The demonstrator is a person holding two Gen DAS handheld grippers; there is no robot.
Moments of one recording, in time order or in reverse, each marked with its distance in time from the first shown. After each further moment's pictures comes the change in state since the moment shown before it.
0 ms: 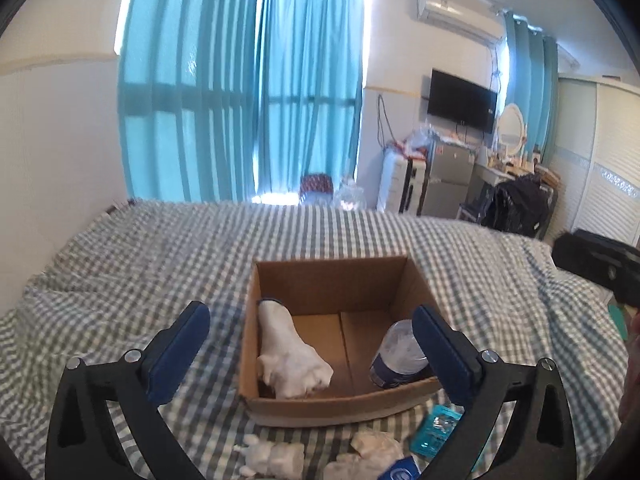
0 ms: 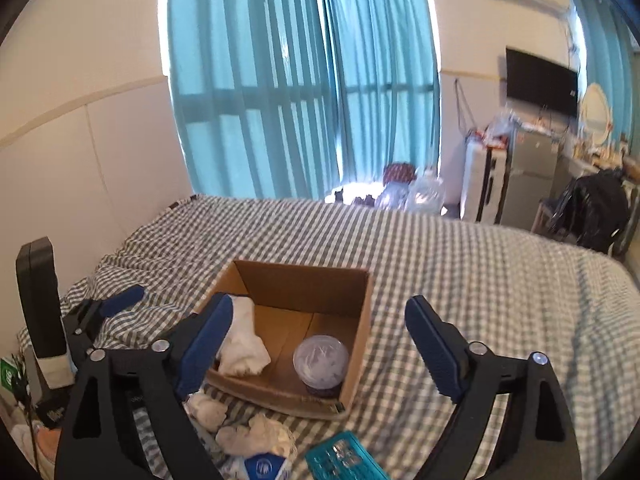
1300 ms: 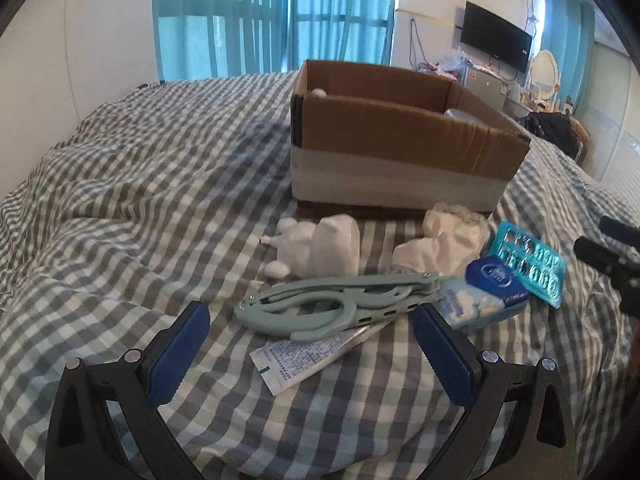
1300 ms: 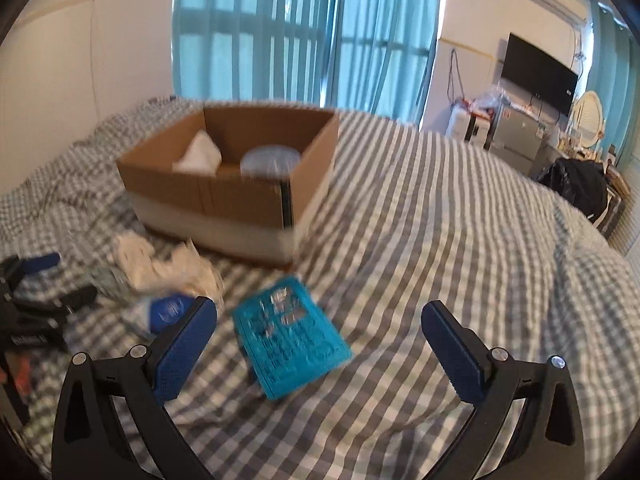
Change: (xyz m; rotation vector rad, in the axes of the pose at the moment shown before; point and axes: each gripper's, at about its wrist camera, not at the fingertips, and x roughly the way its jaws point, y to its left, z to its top) left arm 0.013 0.033 -0.183 -0.042 0.304 0.086; right arm 0.047 -0.022 -0.178 -0.126 0.221 -0.114
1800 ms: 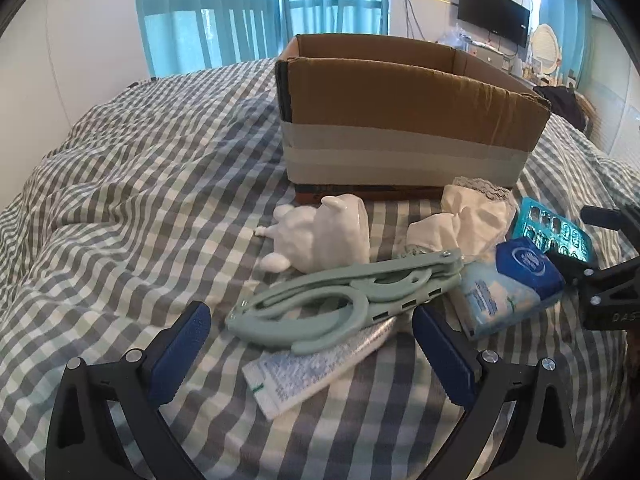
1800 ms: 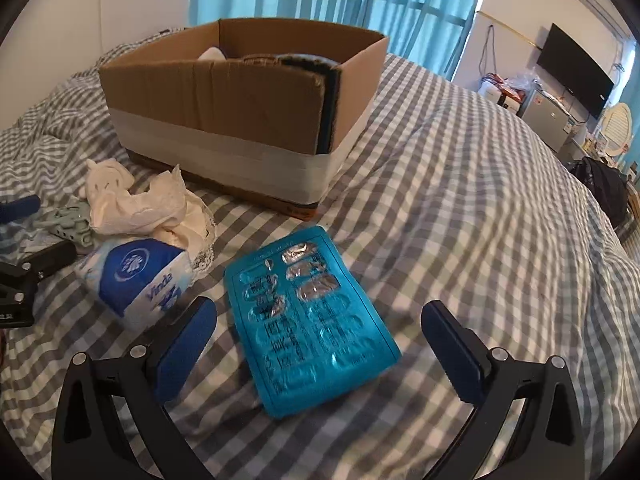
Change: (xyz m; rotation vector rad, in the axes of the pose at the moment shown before) left arm 0.026 -0.009 0.001 0.069 0.041 0.039; right arm 0.068 0.024 -0.005 -0.125 0.161 0.011
